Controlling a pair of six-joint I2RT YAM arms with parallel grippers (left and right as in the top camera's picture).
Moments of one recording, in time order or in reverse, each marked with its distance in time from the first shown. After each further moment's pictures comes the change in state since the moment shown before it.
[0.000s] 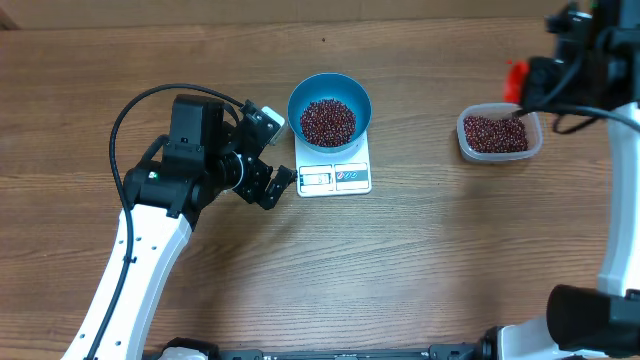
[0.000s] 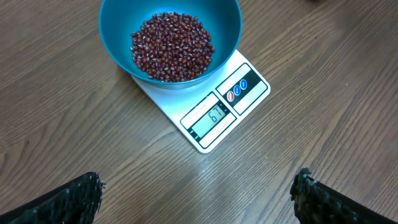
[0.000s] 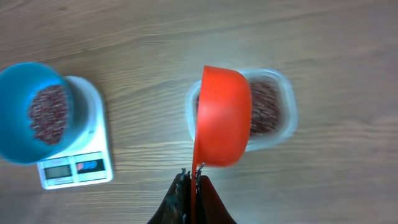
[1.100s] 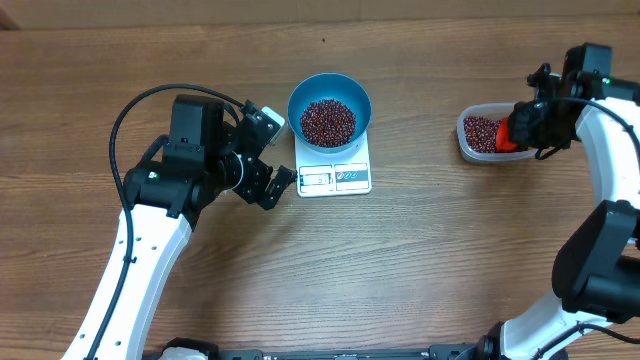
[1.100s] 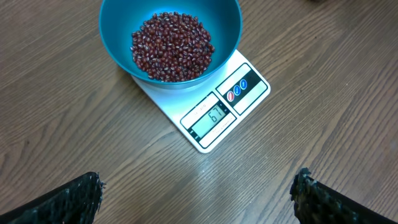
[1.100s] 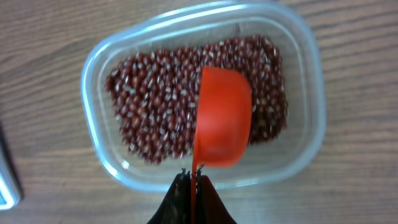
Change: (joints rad) left arm 0.000 0.000 0.000 0.000 0.000 0.000; right arm -0.096 0.174 -0.422 0.370 -0.022 -0.103
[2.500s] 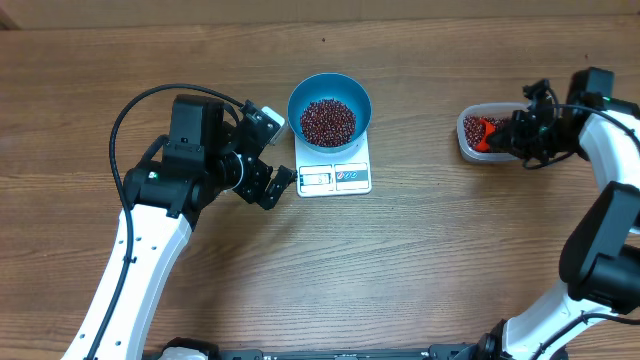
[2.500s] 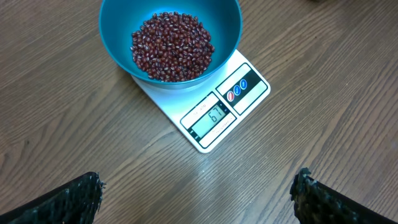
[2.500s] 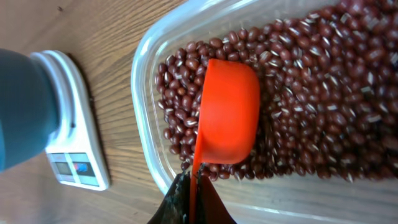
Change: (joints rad) left arm 0.000 0.000 0.000 0.000 0.000 0.000; right arm -0.079 0.064 -0.111 0.108 -0.410 0.022
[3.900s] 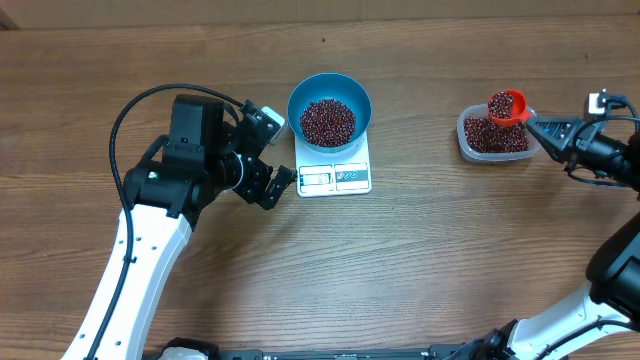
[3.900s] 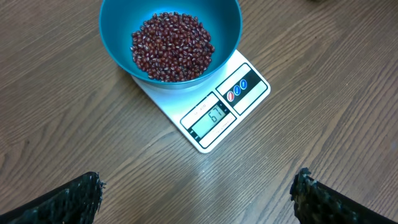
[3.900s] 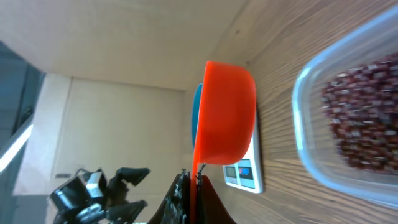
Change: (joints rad) left arm 0.000 0.000 0.000 0.000 0.000 0.000; right arm -0.281 0.014 -0.005 -0.227 -0.799 -0.203
